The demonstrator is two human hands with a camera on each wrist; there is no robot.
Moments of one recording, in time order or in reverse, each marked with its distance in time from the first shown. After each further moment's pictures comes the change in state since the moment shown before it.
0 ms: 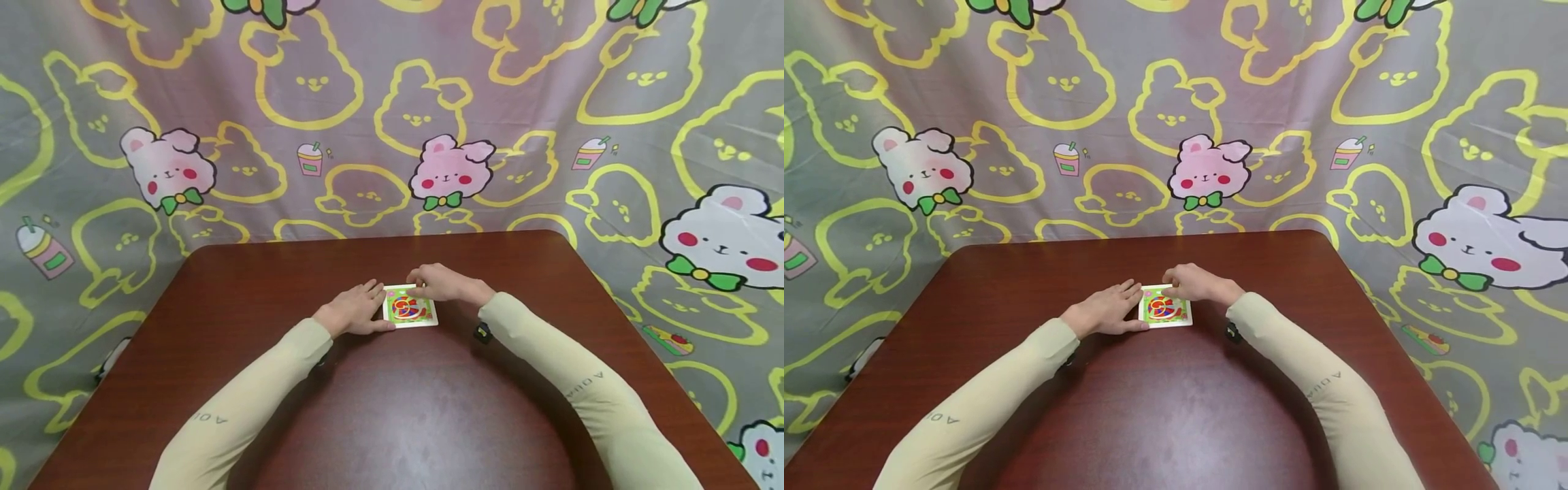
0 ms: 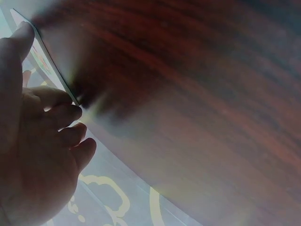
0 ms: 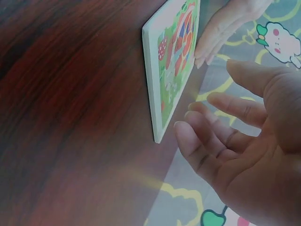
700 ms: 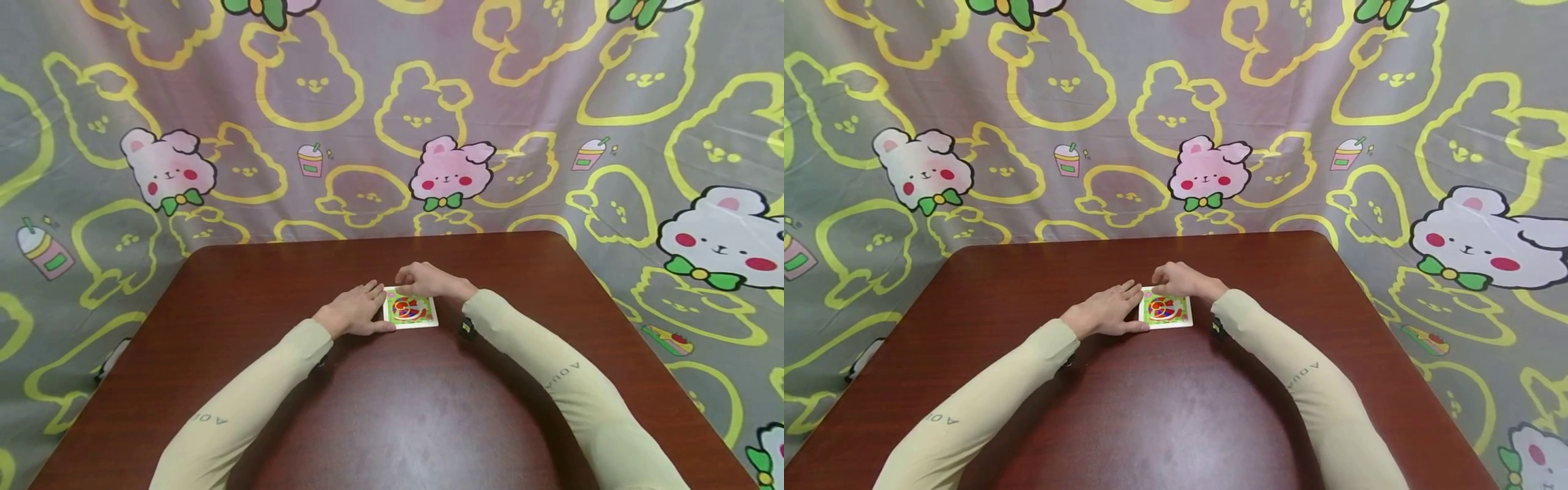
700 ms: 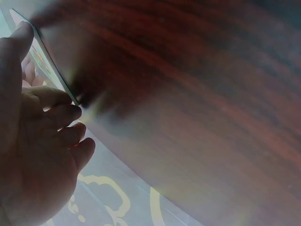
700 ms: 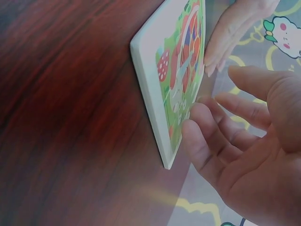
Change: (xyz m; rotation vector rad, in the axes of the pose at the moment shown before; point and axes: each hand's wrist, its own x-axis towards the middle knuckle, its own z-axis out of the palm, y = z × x) left_hand 0.000 -0.002 0.001 -0.031 0.006 0.010; right_hand 0.026 -0.003 0.010 0.140 -0.010 0.048
